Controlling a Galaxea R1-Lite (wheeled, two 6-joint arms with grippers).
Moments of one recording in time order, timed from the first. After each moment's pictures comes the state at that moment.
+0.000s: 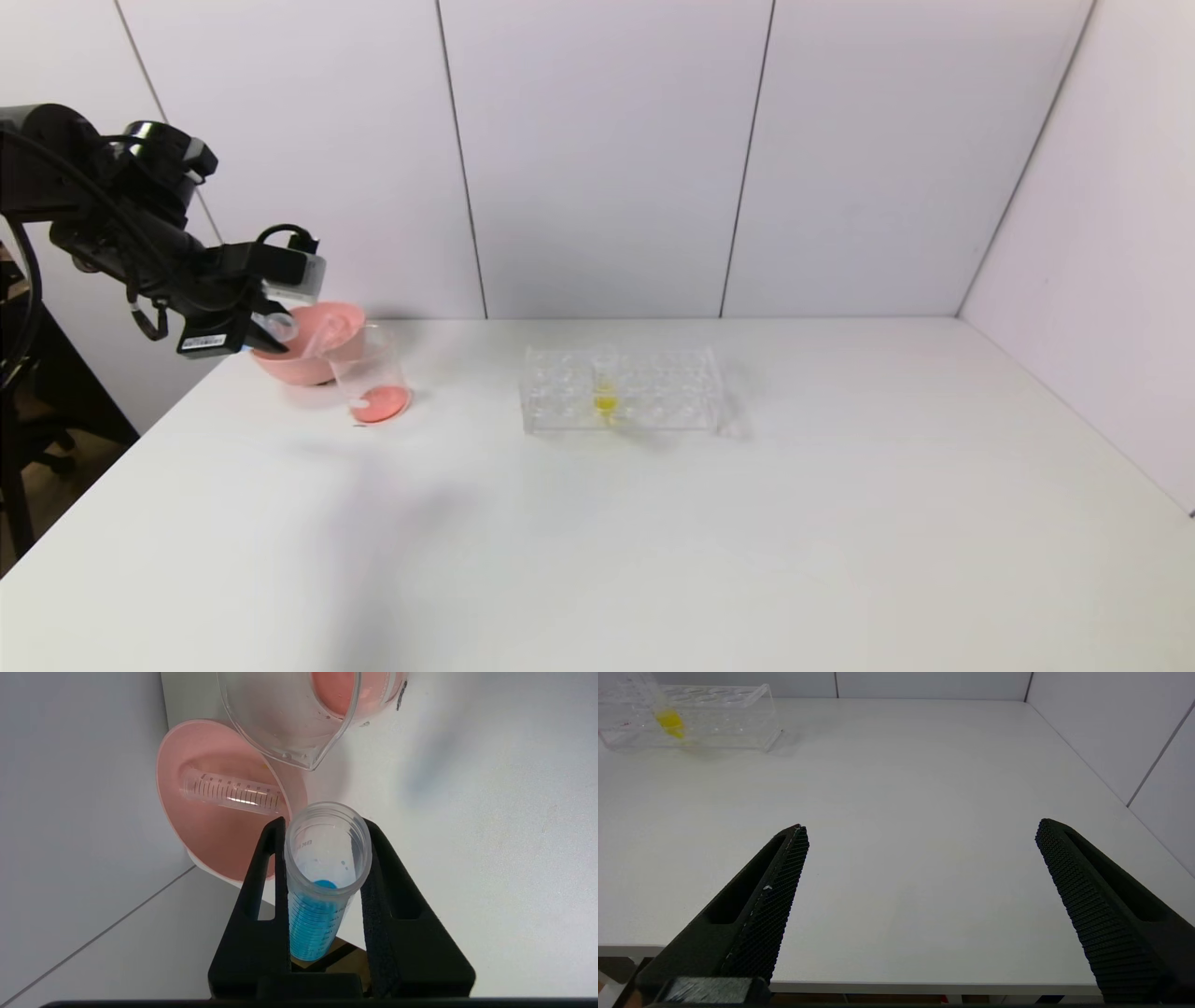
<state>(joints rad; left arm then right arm) 0.13 2.06 -2.00 0.90 -0.20 1.57 0.00 0.00 0.00 0.01 0.00 0.00</state>
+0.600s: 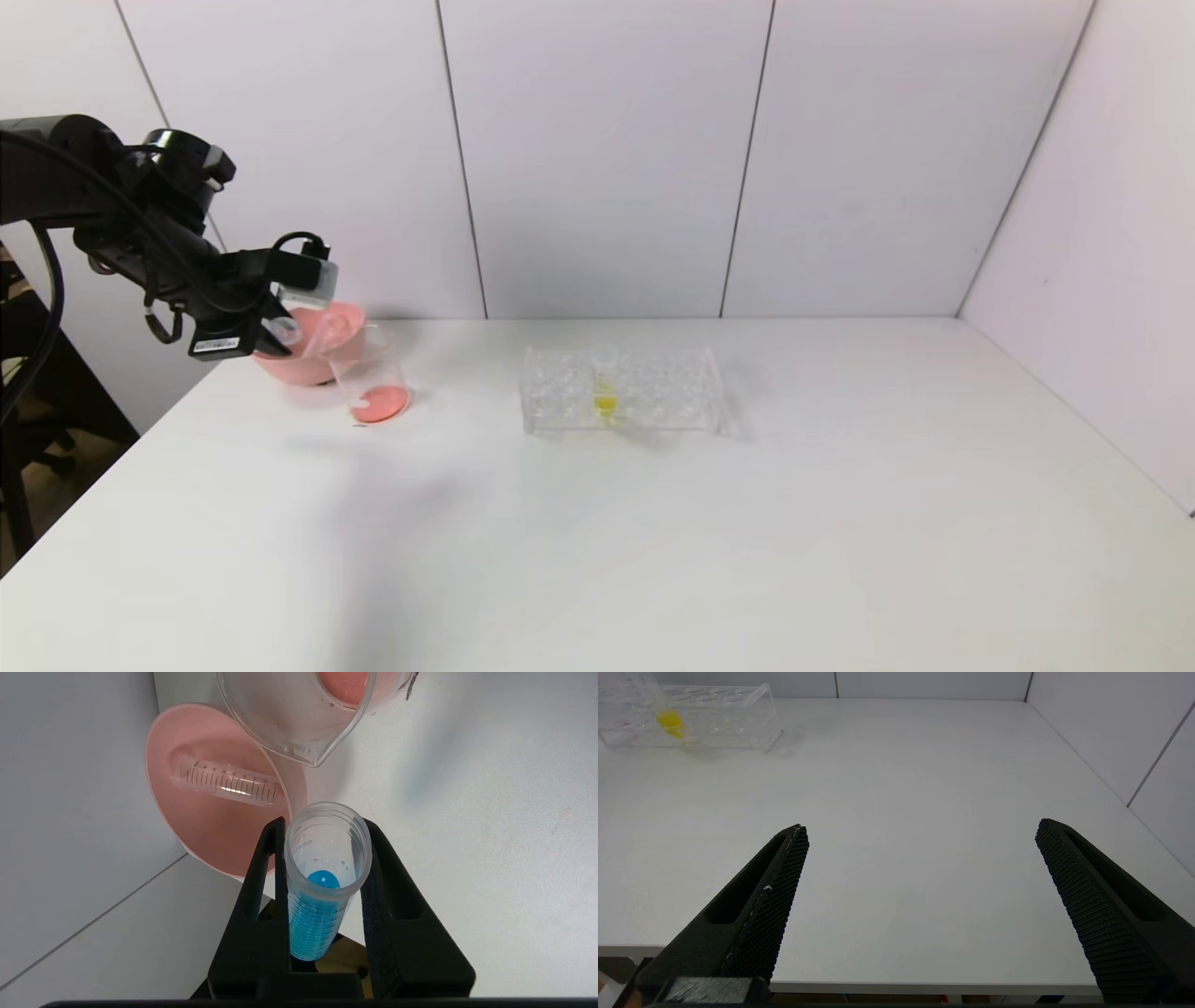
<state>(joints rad) 0.11 2.08 -2.01 0.88 -0.14 1.52 0.00 0.00 0.00 0.01 0.00 0.00</state>
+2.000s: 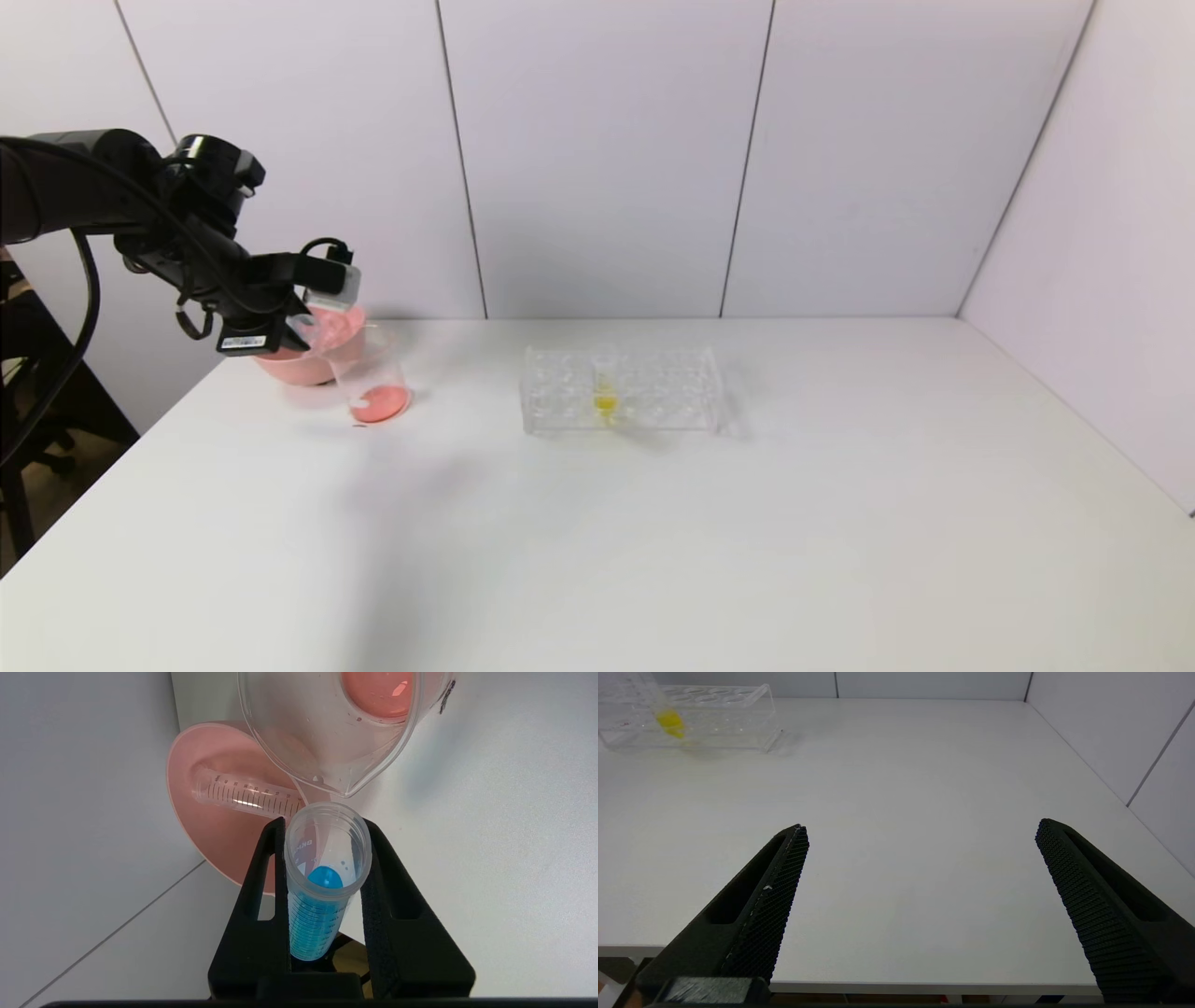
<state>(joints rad) 0.07 2.12 -2.02 0.81 -0.08 1.52 0.00 0.00 0.00 0.01 0.00 0.00</state>
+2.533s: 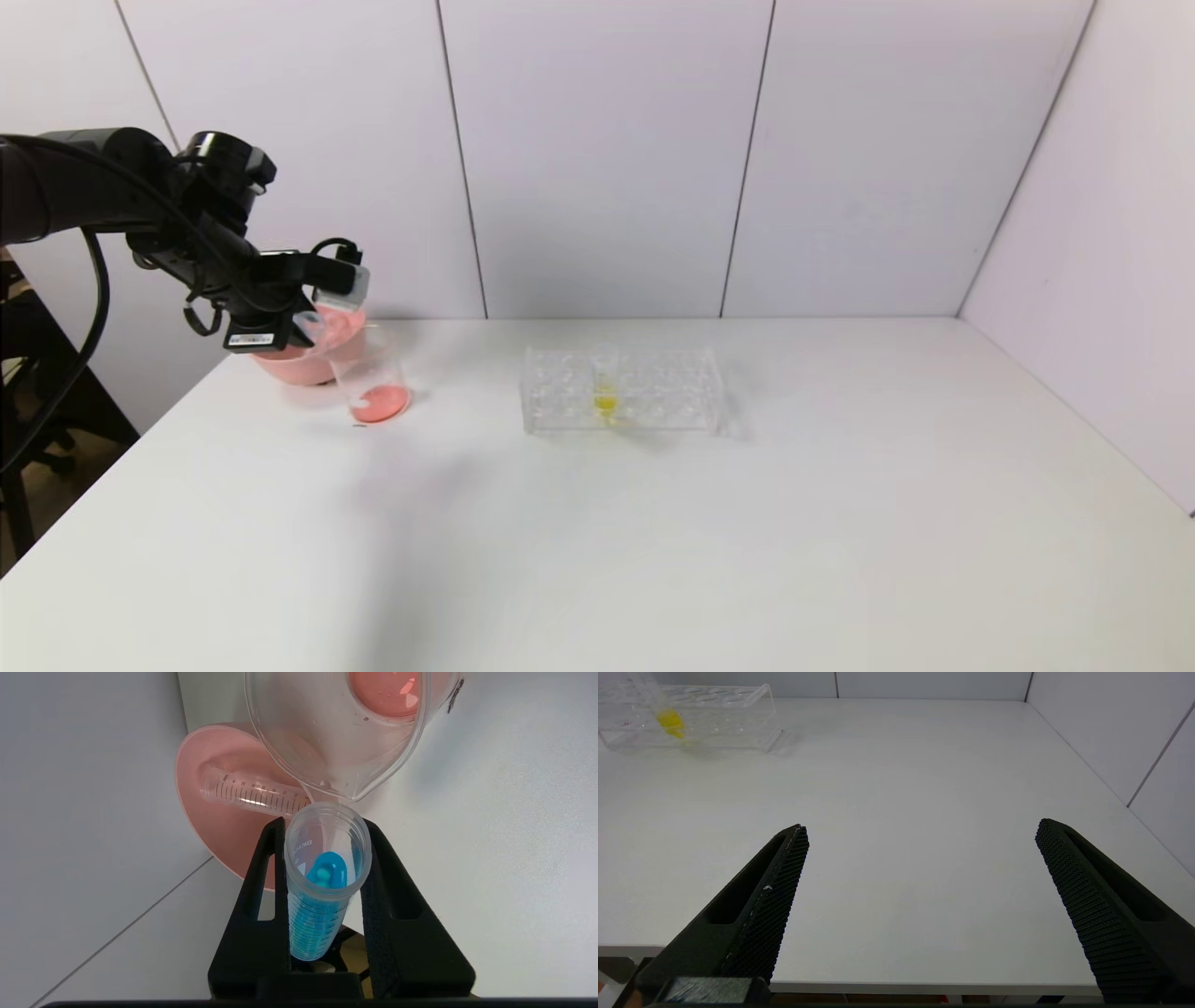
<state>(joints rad) 0.05 2.12 -2.02 0.80 -0.04 1.52 0.00 0.00 0.00 0.01 0.00 0.00</state>
